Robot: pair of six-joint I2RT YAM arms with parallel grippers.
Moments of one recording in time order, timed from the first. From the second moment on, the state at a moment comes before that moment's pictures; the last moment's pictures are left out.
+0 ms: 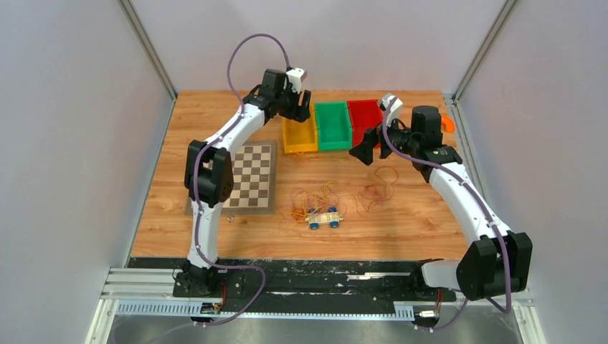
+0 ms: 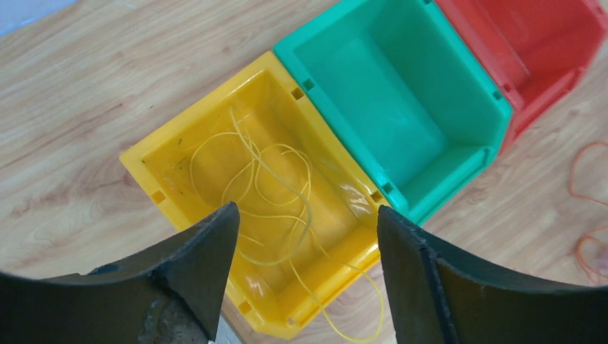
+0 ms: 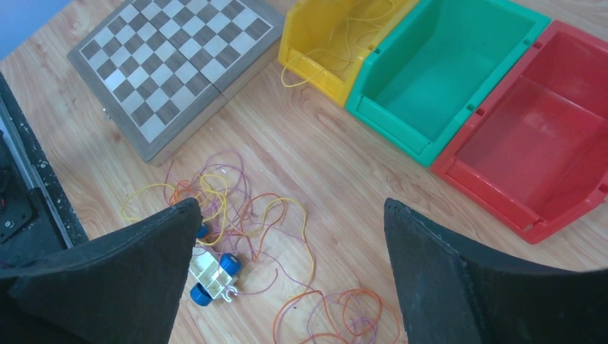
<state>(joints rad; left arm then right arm) -0.39 2.19 1.96 -0.39 0.24 -0.02 0.18 1.31 1.09 -0.26 -0.68 -0.10</state>
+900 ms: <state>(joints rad) -0.52 1.49 1.04 -0.68 0.73 0.63 0.18 1.21 0.95 -0.46 -0.71 -0.22</state>
